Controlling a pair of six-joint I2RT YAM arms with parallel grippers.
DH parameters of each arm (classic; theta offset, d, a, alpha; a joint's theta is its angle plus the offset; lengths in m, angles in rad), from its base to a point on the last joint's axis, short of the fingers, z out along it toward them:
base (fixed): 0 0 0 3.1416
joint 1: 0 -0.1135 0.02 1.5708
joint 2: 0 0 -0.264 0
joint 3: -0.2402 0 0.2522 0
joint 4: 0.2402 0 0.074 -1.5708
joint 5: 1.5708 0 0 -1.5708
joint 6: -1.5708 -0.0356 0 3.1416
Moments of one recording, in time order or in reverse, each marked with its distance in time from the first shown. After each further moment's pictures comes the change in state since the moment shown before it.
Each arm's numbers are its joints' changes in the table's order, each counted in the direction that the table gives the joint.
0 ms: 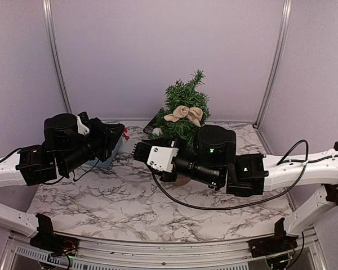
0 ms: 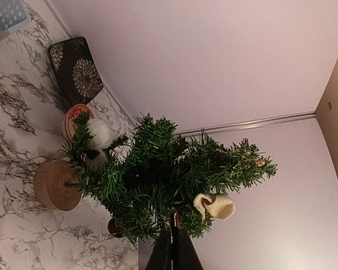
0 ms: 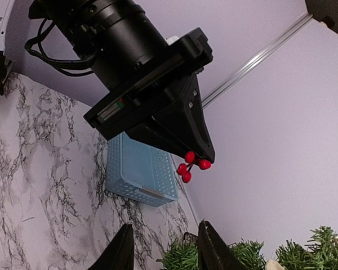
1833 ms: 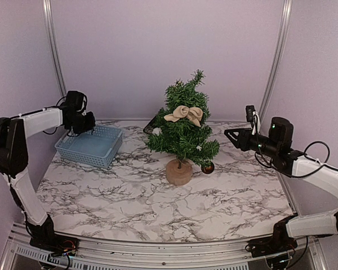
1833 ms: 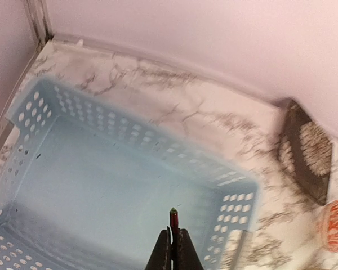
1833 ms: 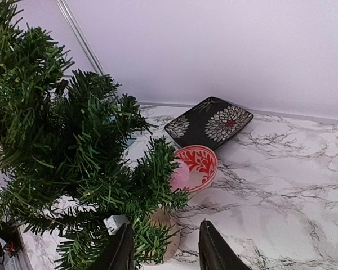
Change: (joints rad) left arm -0.937 0.762 -0.474 0.349 0.477 -1.021; right arm 1.046 -0.317 0.468 -0.058 -0.747 -1.041
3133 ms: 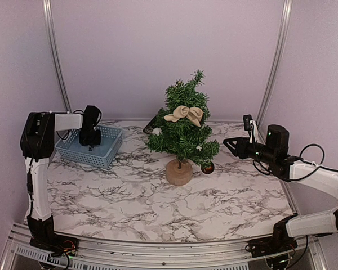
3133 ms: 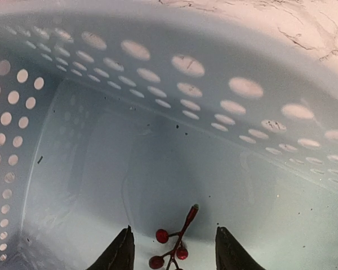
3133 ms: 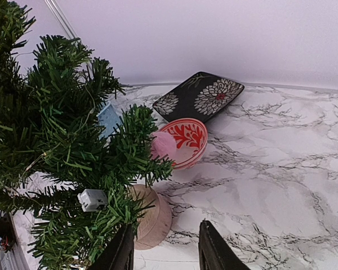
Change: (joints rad) left arm 0.011 0.410 -0.245 0.146 -0.263 -0.131; right arm 0.000 0.020 0.076 -0.016 0.023 -0.005
